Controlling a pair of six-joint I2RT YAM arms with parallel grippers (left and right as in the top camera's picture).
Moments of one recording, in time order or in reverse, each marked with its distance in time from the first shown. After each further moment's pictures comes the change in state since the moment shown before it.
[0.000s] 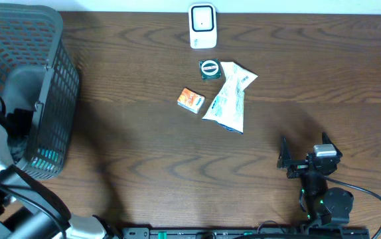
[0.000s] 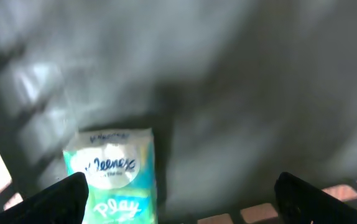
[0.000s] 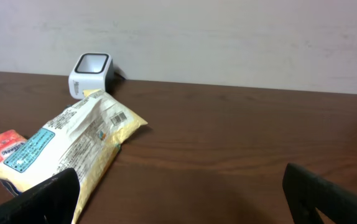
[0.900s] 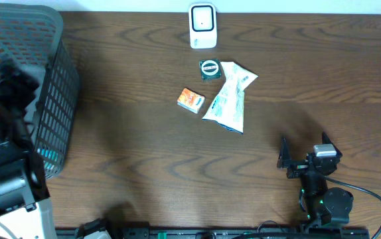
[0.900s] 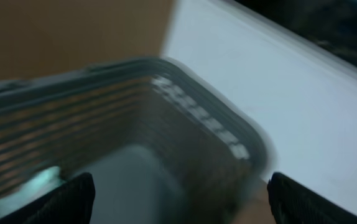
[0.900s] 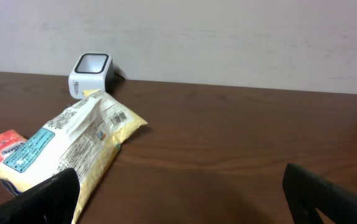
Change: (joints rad) left arm -0.335 -0.697 0.000 0.369 -0.275 0.279; right arm 0.000 0.000 0.000 0.000 0.000 0.000
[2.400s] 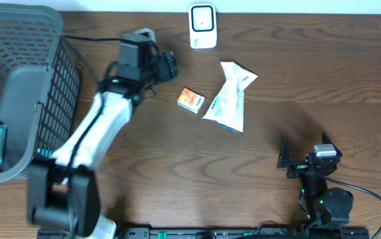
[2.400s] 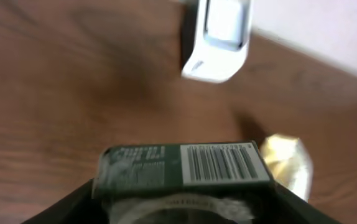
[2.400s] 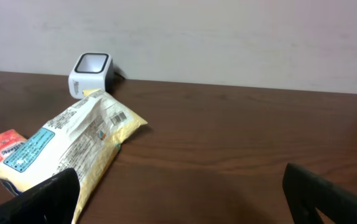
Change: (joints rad) left arm -0.631 0.718 -0.005 0.303 0.352 -0.086; right arm 0.000 0.001 0.000 0.000 0.000 0.000
